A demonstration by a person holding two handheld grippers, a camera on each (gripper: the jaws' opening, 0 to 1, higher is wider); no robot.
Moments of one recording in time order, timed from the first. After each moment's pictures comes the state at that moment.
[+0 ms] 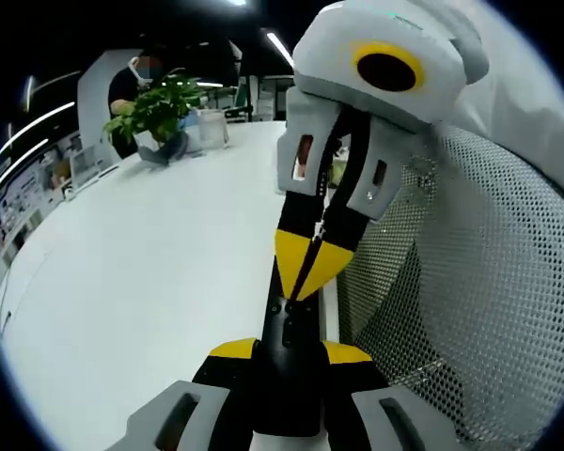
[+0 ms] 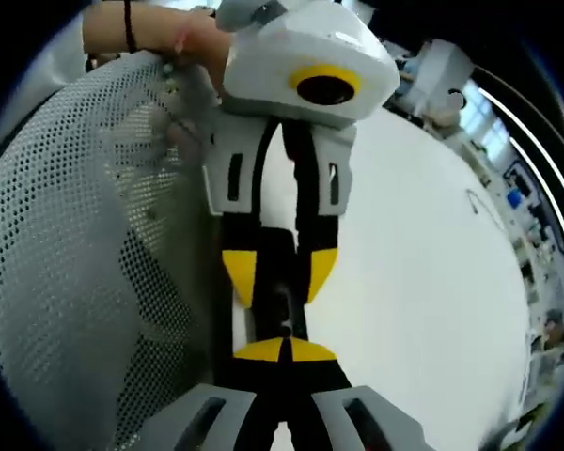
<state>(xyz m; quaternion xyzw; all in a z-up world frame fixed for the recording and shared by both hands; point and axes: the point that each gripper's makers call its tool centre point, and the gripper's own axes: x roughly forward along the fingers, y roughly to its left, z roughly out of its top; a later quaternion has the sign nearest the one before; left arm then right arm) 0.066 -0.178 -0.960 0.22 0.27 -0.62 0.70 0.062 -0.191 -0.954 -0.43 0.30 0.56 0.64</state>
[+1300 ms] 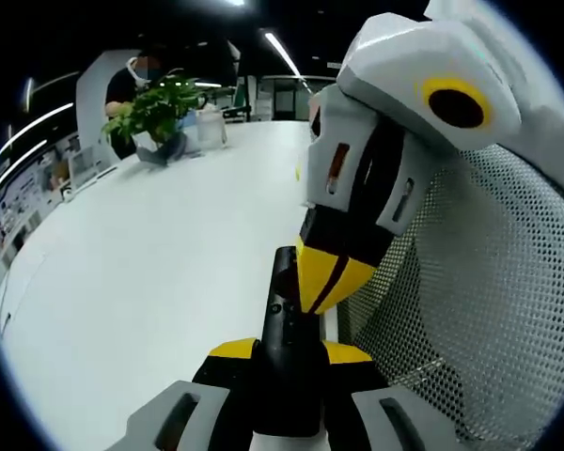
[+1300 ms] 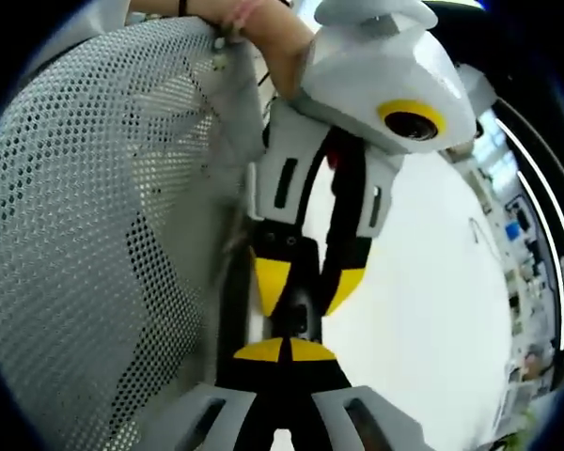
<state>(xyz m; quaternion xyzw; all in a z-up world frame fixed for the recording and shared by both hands) 0.065 -0.178 -0.960 0.22 0.27 -0.63 0.70 0.051 -0.184 -0.956 -0.47 0.26 0.57 0.62</state>
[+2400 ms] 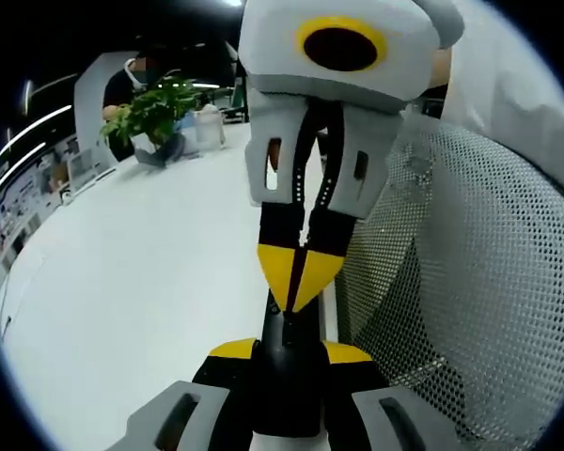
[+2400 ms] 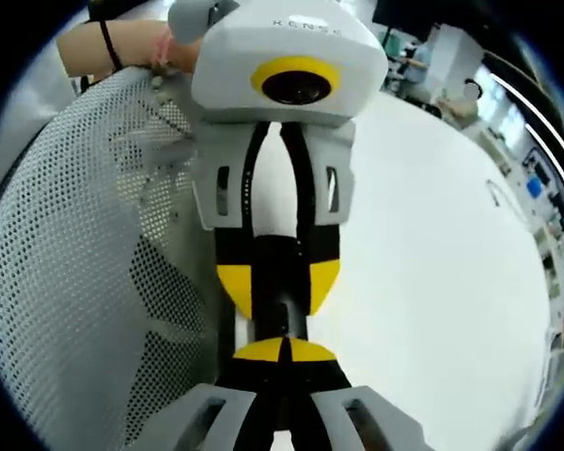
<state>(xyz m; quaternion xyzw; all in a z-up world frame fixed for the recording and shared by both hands) 0.065 -0.180 -0.960 0.23 0.27 -0.63 0.70 0.064 -0.185 -0.954 -0.39 0.35 0.59 0.61</state>
